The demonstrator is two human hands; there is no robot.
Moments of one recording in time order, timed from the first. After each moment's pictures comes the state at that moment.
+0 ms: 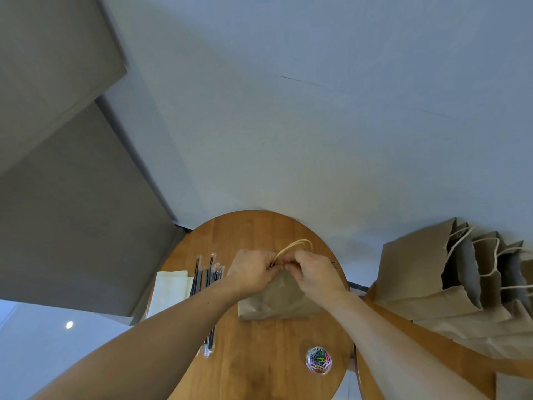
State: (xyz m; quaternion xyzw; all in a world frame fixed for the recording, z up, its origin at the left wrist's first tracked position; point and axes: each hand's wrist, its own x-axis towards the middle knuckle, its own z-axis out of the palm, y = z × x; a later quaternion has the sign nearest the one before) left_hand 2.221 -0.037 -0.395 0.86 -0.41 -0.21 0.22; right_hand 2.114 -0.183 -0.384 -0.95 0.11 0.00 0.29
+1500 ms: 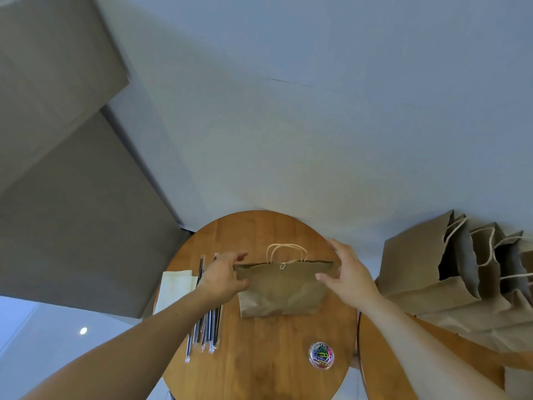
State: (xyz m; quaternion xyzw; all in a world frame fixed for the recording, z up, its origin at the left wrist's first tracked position) left_hand 2.217 0.026 -0.403 0.89 -0.23 -0.28 0.28; right_hand 2.056 -0.236 -0.395 -0.90 0.24 0.02 0.35
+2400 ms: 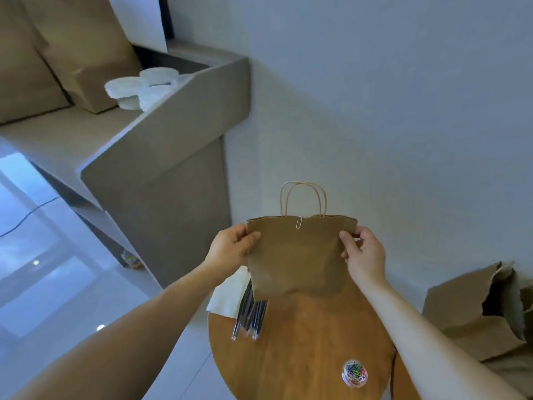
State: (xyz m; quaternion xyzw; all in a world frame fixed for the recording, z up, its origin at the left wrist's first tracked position) left_hand 2.178 0.156 -0.274 0.77 -0.06 -0.16 0.62; right_hand 2.100 -0.111 -0.292 -0.81 0.22 -0.22 0.49
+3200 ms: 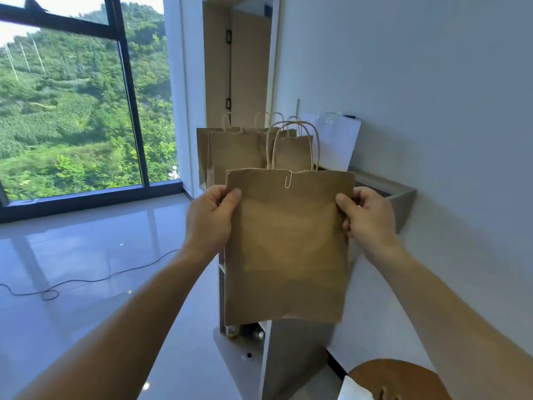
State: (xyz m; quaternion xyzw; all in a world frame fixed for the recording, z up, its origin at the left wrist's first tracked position) left_hand 2.173 0.519 -0.043 0.74 0.01 0.33 0.59; right_hand 2.220 0.265 -0.024 -0.78 -0.10 -0.22 0.58
